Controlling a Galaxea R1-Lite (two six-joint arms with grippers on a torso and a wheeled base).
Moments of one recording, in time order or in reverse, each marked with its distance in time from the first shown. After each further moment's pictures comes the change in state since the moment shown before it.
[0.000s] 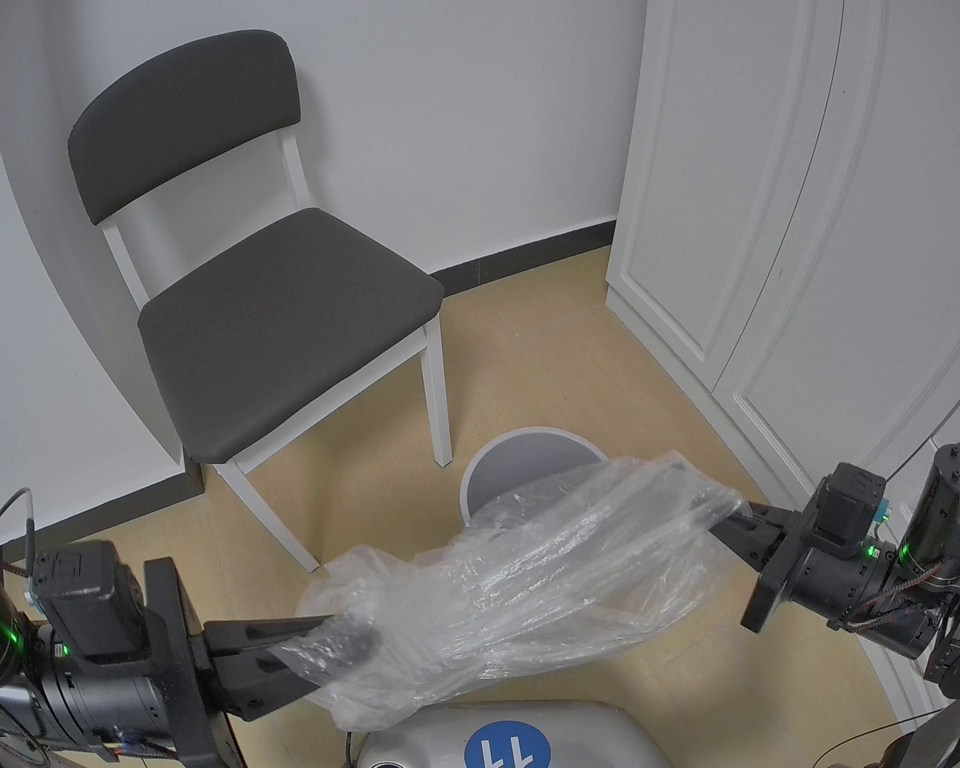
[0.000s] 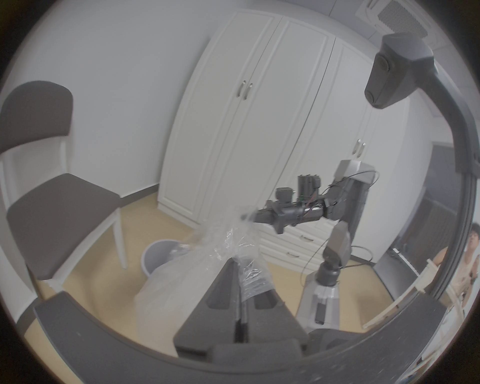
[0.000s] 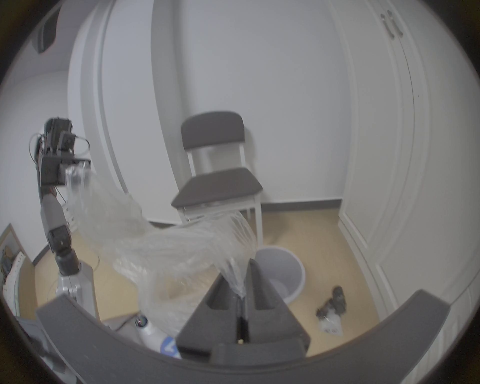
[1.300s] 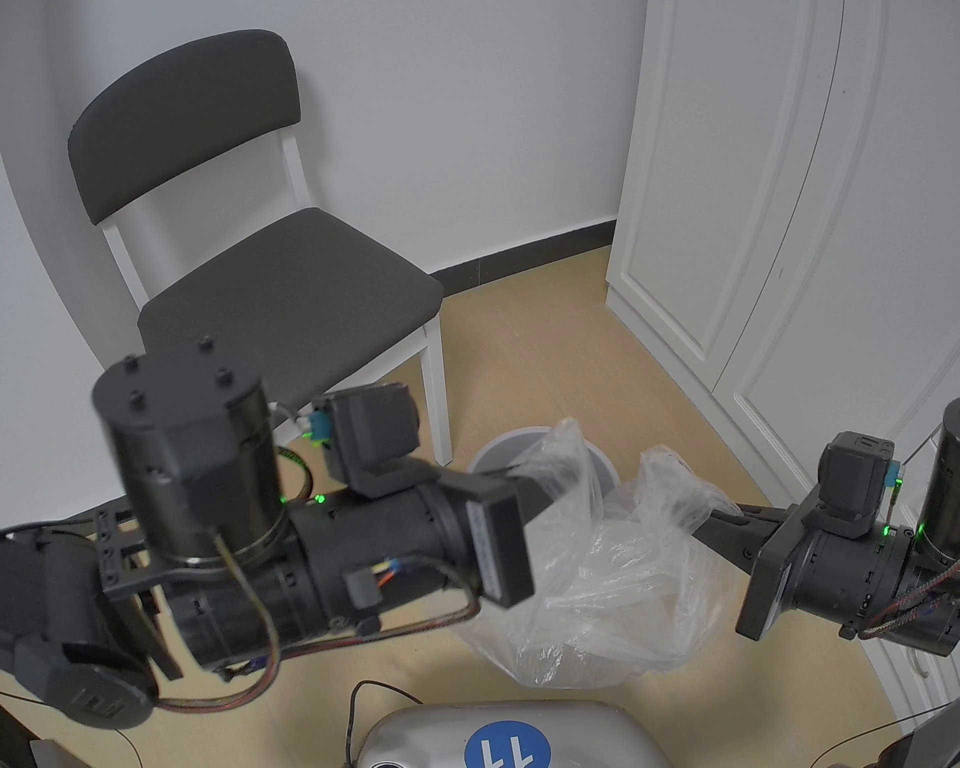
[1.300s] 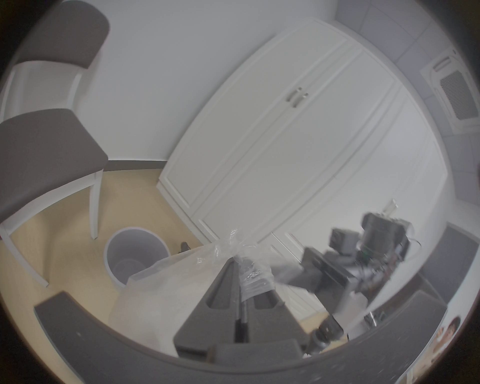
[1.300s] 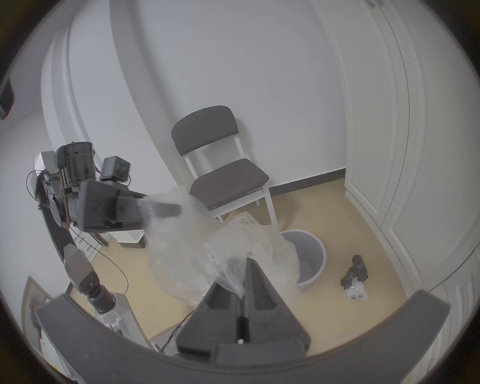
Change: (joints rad) left arm 0.075 0.503 -0.312 -0.236 -0.041 -0.370; right arm 0.195 -0.077 -0.274 0.476 -0.178 0.288
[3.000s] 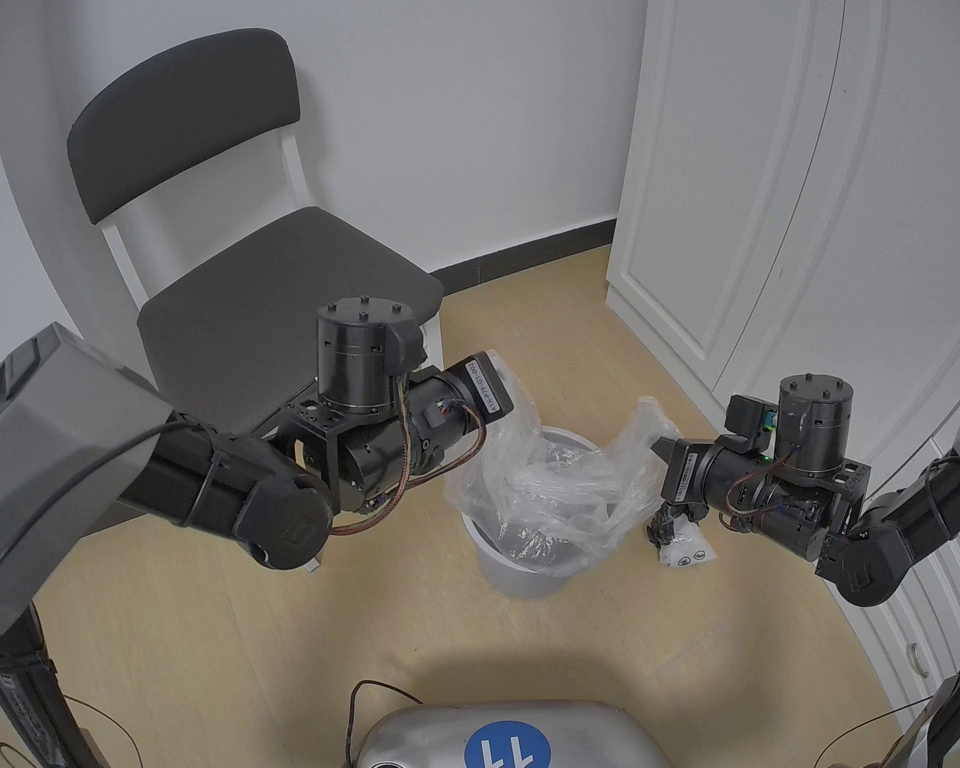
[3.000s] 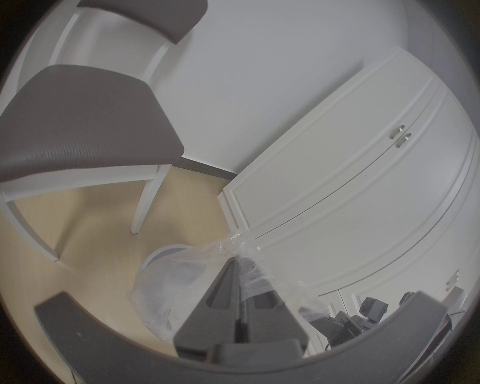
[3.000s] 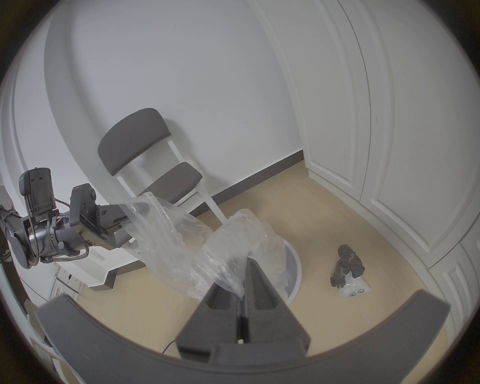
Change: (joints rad) left arm 0.286 0.453 -0.401 0.008 0.119 -0.235; right arm -0.418 0.516 -0.076 -0.445 0.170 0.119
